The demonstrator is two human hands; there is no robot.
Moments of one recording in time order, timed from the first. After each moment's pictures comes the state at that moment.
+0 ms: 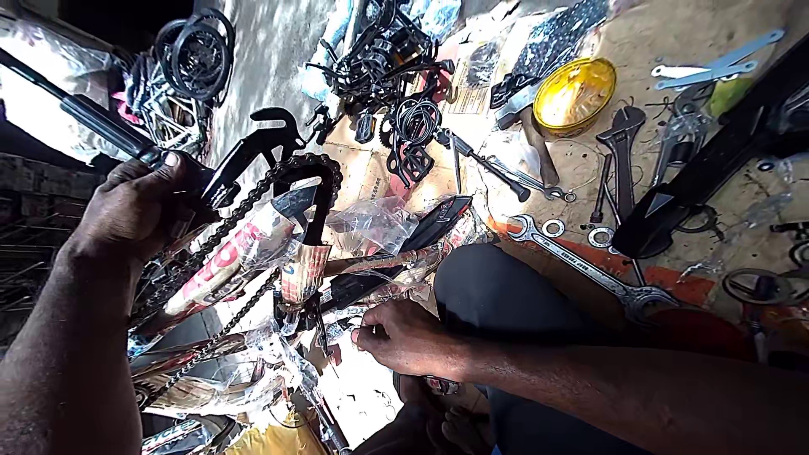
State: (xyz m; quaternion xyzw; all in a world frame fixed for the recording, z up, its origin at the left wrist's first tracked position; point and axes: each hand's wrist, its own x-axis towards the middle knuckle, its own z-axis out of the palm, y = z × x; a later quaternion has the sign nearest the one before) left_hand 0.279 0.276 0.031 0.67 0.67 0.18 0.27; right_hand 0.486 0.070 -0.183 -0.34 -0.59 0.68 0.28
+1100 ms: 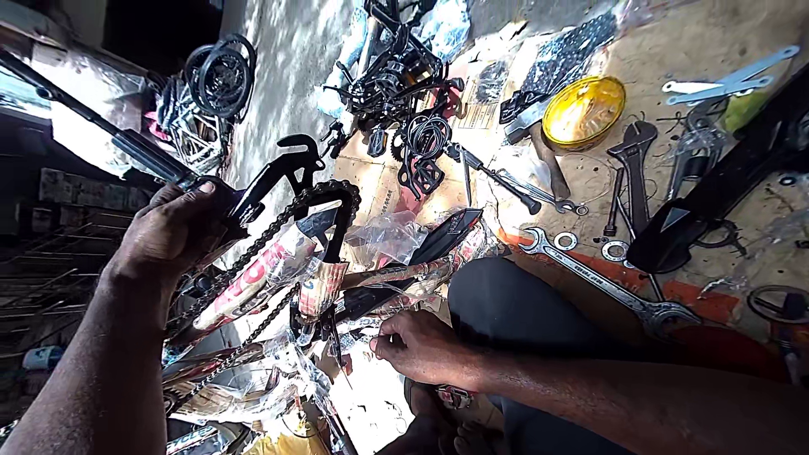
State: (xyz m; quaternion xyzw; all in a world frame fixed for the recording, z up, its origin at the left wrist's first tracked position) left_hand 0.278 0.272 0.033 0.63 0.68 0.24 0.30; right_hand 0.485 0.076 -0.191 -0.34 -0.59 0.67 0.28
